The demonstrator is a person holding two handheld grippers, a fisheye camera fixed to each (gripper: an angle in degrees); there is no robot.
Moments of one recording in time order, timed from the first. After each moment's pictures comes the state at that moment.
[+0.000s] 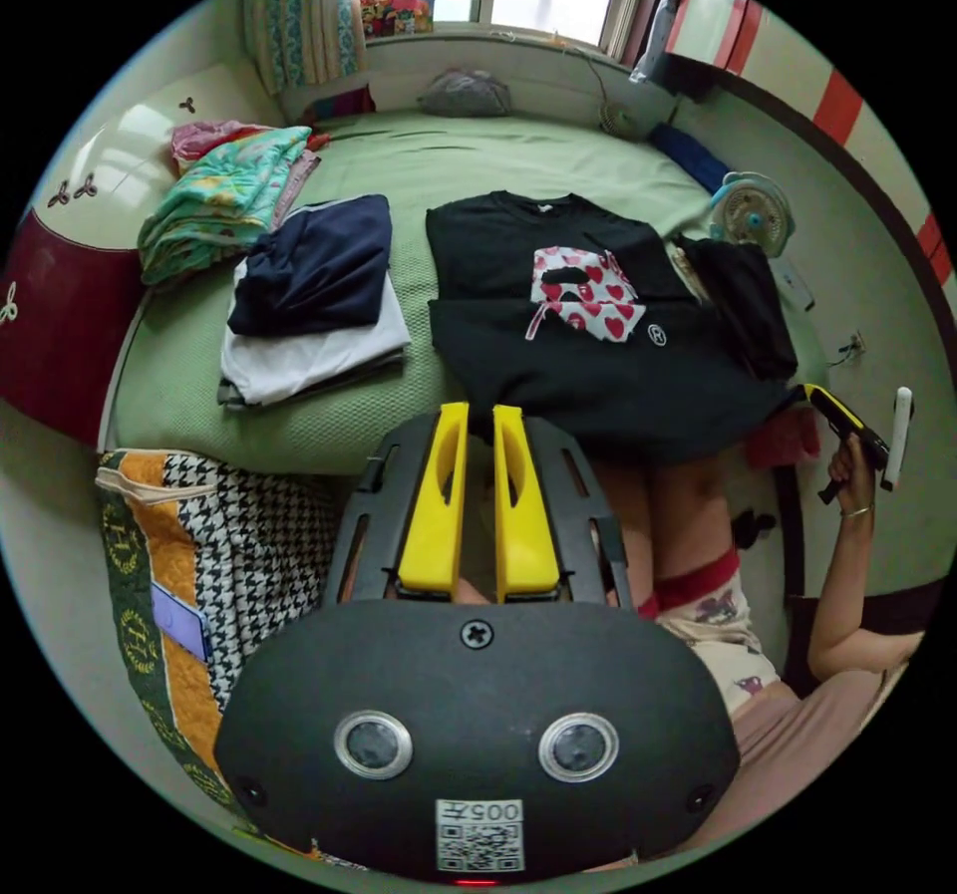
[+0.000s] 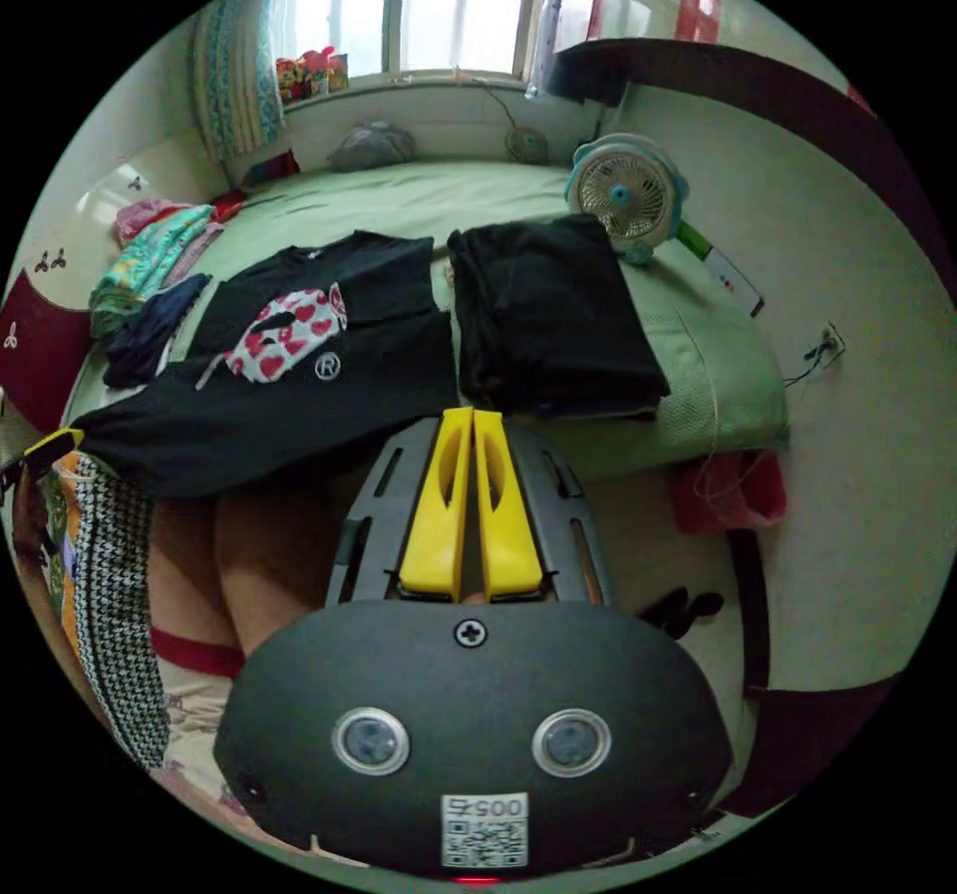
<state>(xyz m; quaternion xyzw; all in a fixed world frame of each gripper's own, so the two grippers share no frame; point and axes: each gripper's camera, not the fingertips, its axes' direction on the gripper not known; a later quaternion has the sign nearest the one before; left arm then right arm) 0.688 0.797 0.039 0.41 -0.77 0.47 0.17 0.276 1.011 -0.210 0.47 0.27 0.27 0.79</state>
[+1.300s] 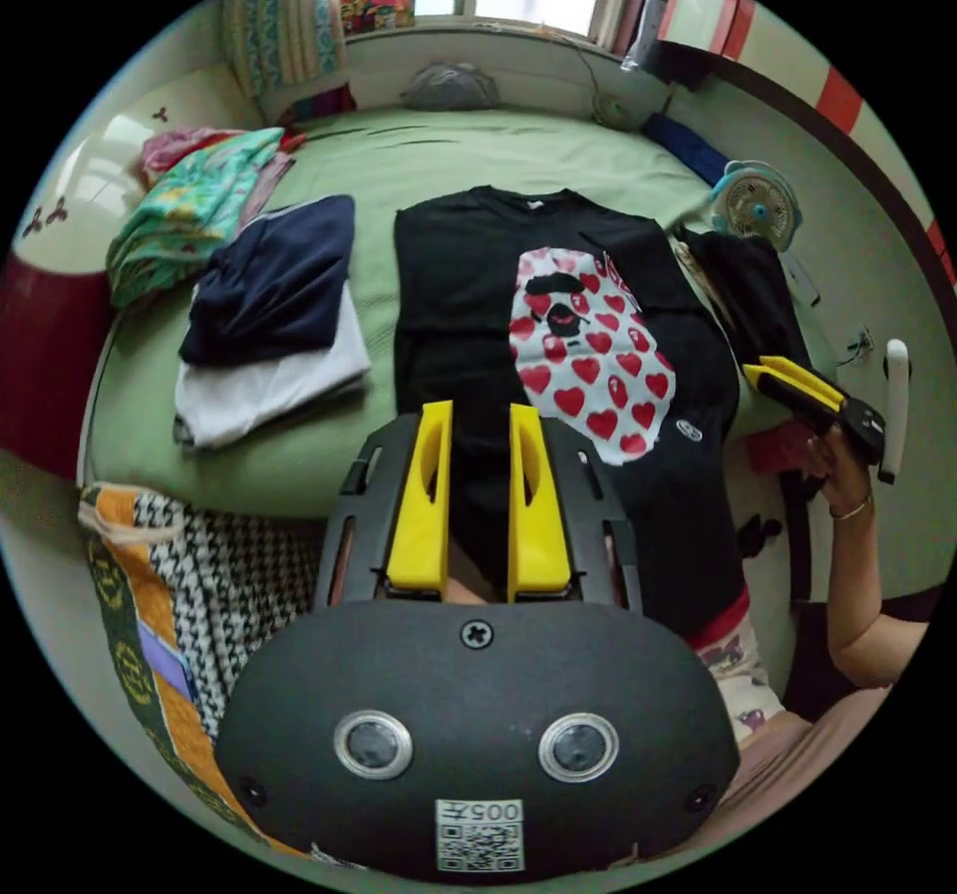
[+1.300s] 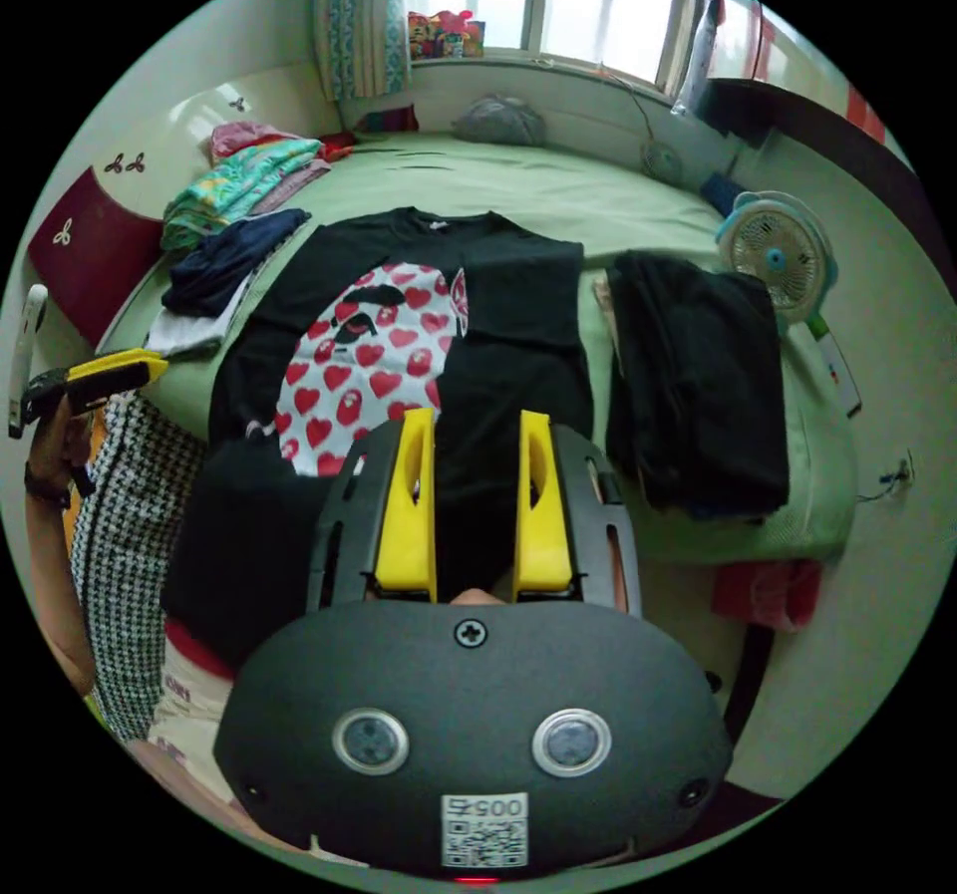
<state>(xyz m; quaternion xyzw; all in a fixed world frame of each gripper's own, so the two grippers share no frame) 0.742 0.710 0.056 0.40 -0.77 0.47 0.15 0.270 0.823 -0.246 0.43 0.24 0.13 0.86</state>
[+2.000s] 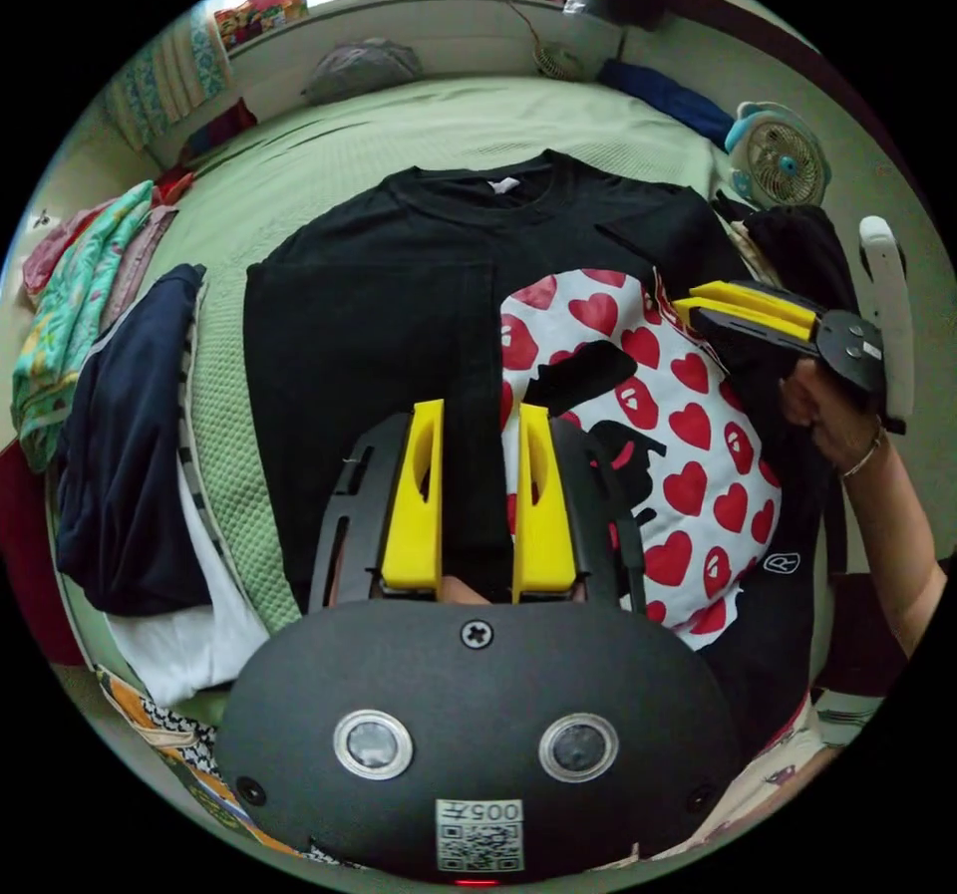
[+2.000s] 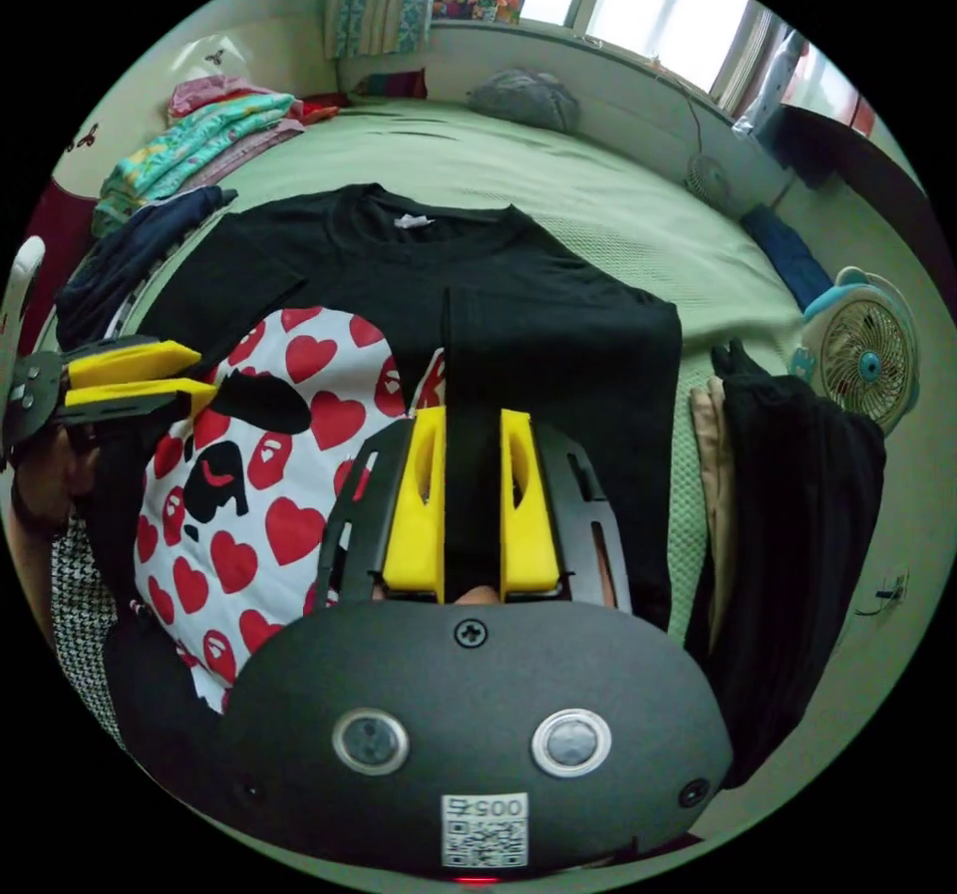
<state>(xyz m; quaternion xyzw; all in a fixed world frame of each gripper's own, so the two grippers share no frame) 0.858 0.527 0.067 0.32 -0.82 0.46 0.13 0.376 0.628 -0.293 0.40 0.29 0.13 0.86</state>
